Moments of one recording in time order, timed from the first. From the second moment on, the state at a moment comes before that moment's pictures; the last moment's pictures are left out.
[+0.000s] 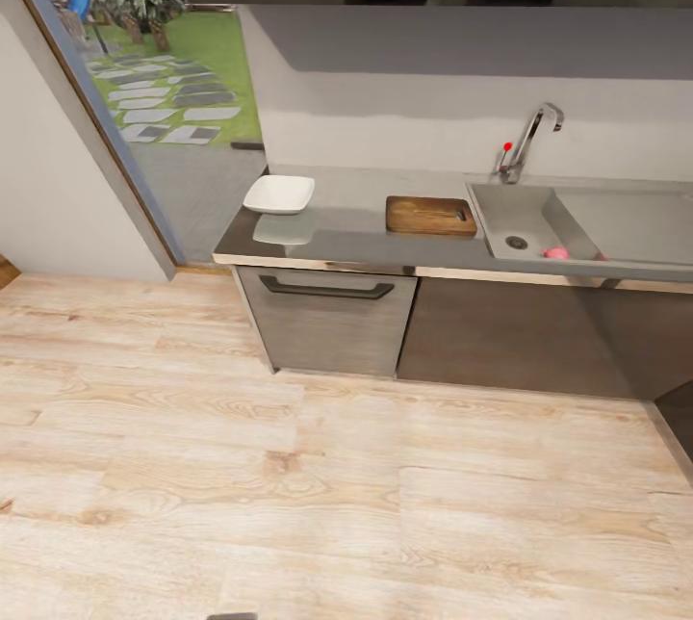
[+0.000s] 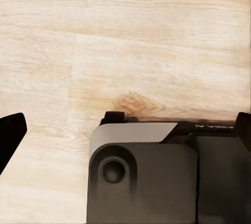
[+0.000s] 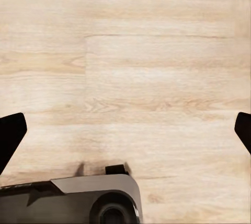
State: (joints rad) left arm -0.29 -0.04 -0.09 -0.21 0.09 -0.27 0.11; right arm -0.09 0.05 -0.27 -0.34 0.18 -0.69 -0.05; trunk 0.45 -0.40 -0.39
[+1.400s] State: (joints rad) left arm -0.29 -0.03 -0.09 -0.19 0.09 -0.31 0.11; right arm -0.09 0.06 -0.25 -0.27 0.18 -0.84 -0.06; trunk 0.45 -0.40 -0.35
